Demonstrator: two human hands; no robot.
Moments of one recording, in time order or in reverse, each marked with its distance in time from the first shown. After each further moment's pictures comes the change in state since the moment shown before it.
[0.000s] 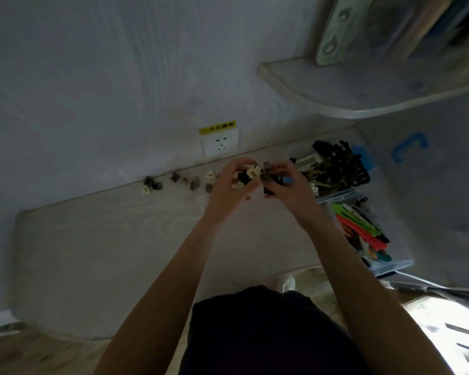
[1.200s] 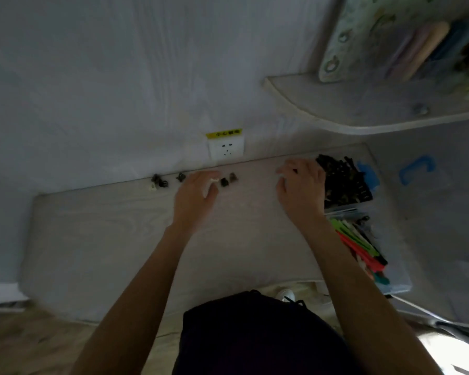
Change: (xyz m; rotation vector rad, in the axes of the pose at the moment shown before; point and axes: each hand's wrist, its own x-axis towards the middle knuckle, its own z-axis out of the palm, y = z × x) left_hand -0.018 -0.028 -0.042 0.679 0.333 0.148; right_hand 0.017 0.001 -0.019 -1.050 0.247 -0.563
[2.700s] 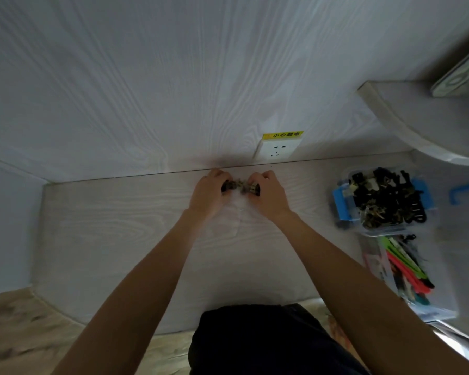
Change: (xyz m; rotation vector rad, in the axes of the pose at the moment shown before) left_hand 0.043 -0.119 0.014 0.104 -0.380 -0.088; right_hand 0.033 -0.102 0.137 0.261 -0.586 0.162
